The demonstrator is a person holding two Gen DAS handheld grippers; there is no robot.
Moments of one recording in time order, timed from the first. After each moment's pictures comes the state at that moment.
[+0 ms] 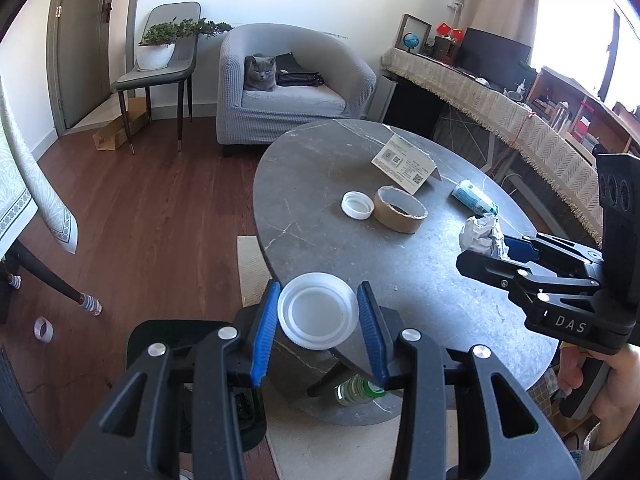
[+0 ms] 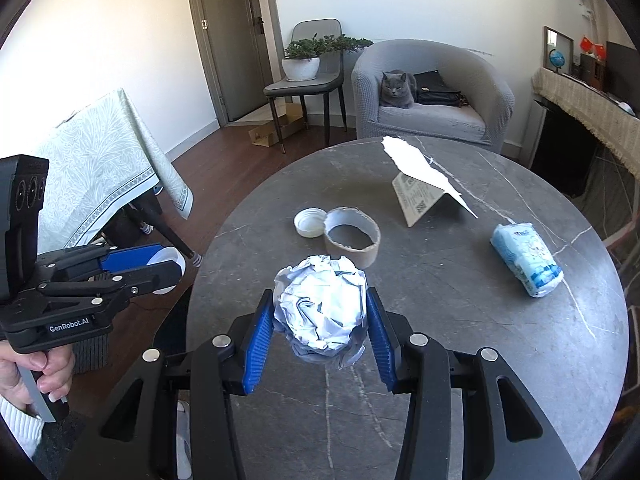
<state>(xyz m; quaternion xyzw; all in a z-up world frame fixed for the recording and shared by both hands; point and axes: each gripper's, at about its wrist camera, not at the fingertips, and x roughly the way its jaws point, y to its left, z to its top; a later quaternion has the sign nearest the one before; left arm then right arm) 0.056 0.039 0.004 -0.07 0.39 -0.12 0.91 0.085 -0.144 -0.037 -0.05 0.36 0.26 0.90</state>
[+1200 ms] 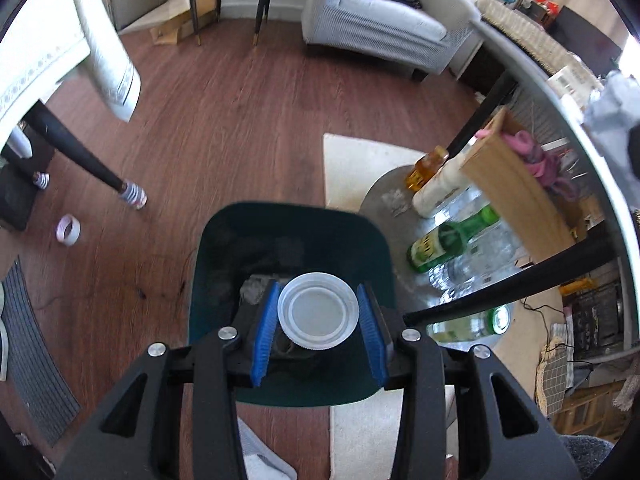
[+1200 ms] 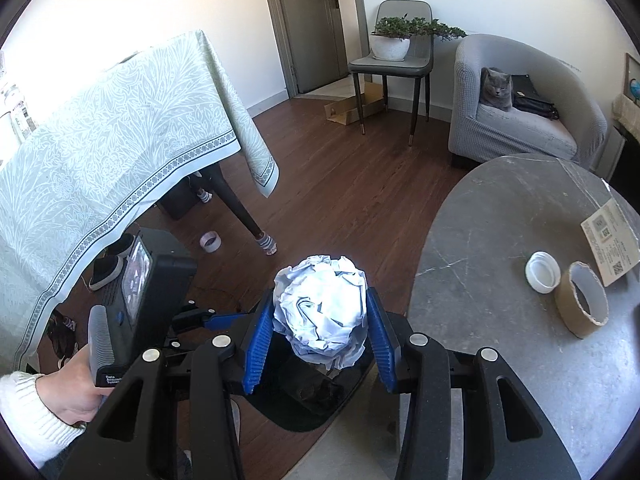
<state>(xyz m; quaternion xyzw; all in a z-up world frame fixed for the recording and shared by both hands) 0.061 0.172 -0.130 -0.10 0.54 -0.02 0.84 0.090 0.019 -0.055 -0.09 0.38 0.36 0.85</state>
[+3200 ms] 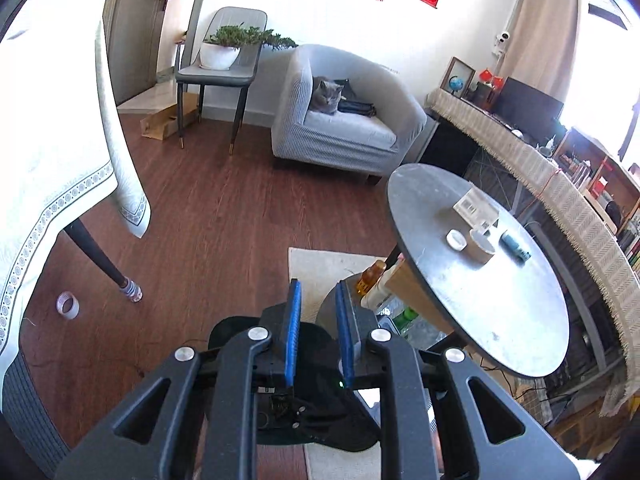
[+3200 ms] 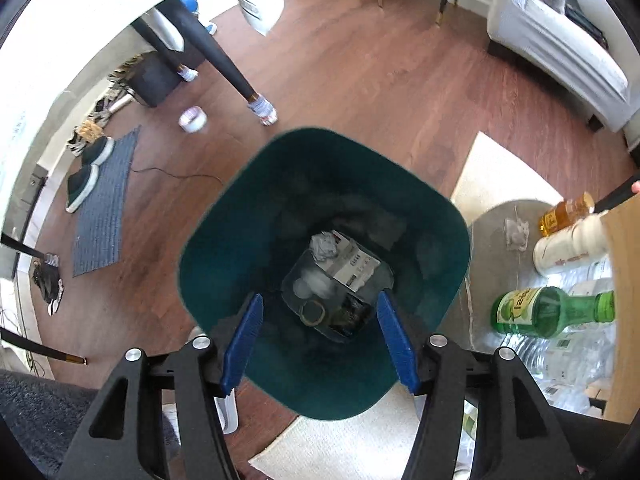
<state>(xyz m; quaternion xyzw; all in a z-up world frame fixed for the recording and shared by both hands) 0.021 0.186 0.024 -0.13 0.36 -0.06 0.92 0.094 0.105 -0.225 -0.17 0.55 0.34 0.75</state>
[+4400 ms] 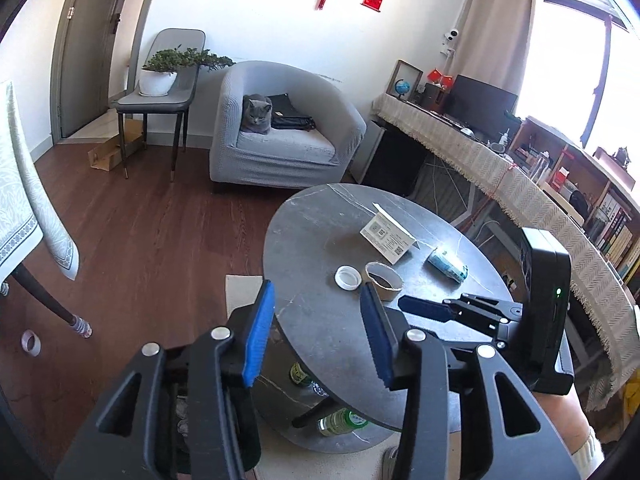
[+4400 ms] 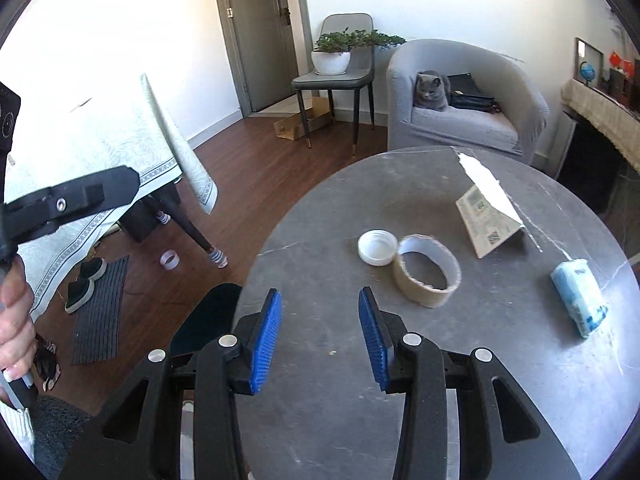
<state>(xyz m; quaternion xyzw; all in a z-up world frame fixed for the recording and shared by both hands) 0.058 0.072 0.063 -0.11 0.33 -0.14 0.93 0.109 -0.100 -0.036 -0.06 0.36 0.28 0.89</state>
